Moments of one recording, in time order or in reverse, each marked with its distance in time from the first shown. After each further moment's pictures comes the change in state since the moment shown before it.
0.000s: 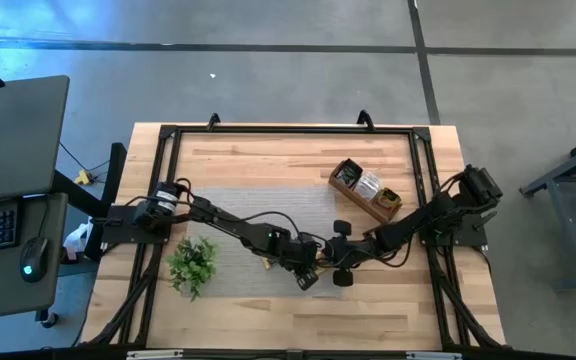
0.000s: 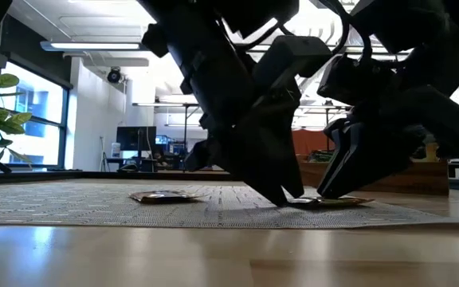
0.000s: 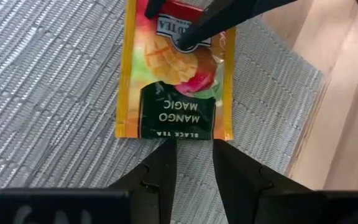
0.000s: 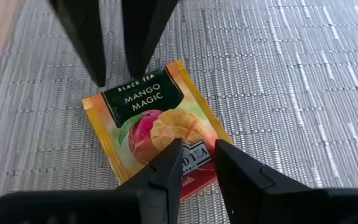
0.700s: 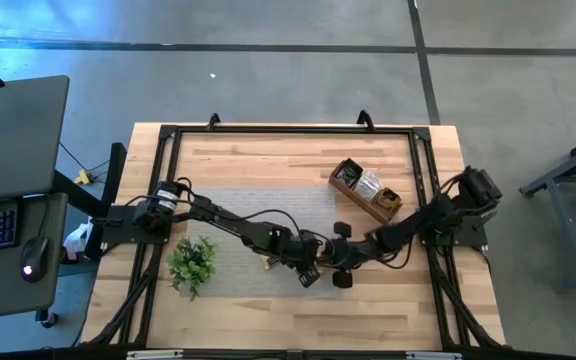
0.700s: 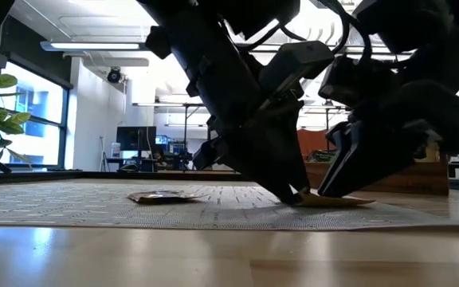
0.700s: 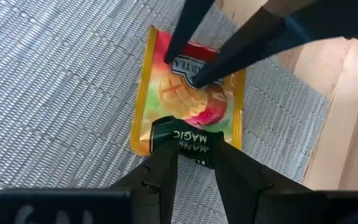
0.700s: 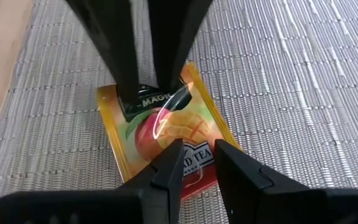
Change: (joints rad) left arm 0.018 0.002 0.000 0.027 -0.059 0.044; right arm 0.037 0.003 -0.005 0.080 -0.058 0.077
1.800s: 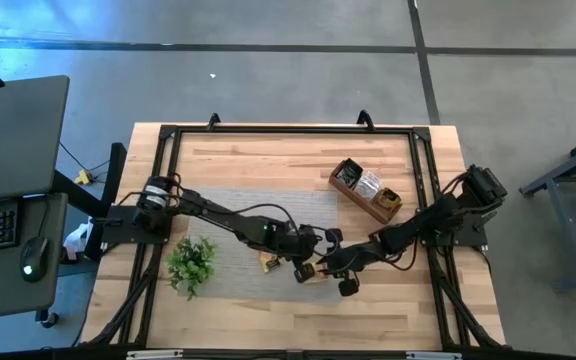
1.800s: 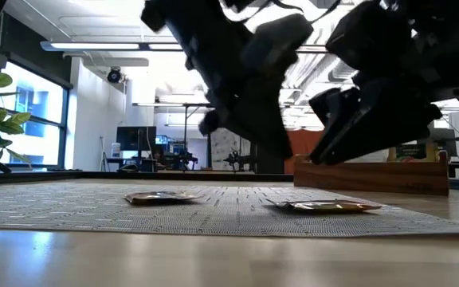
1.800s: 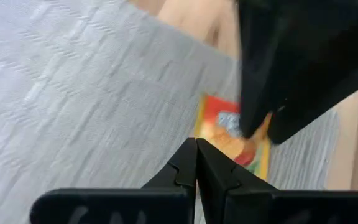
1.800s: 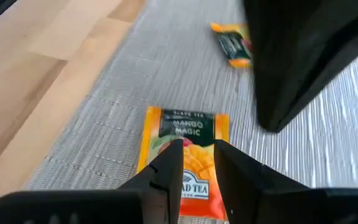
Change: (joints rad) left arm 0.001 -0.092 0.002 -0.083 -0.090 0.197; right arm 0.021 -0.066 -0.002 0.159 -0.076 -0.296
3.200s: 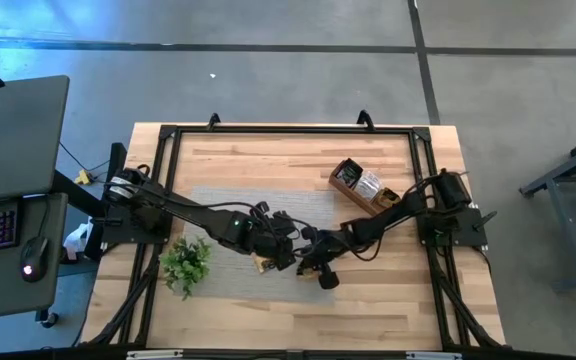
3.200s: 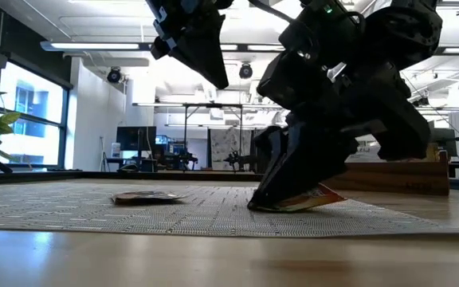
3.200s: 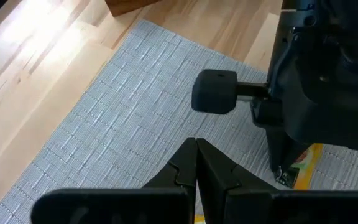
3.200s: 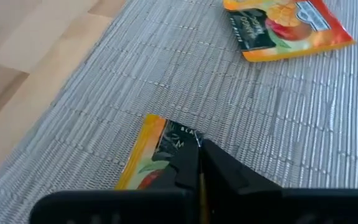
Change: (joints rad) left arm -0.079 -0.248 -0.001 -0.387 -0.402 -0.031; right arm -0.188 0.269 0.193 -0.077 -0.294 -0.112
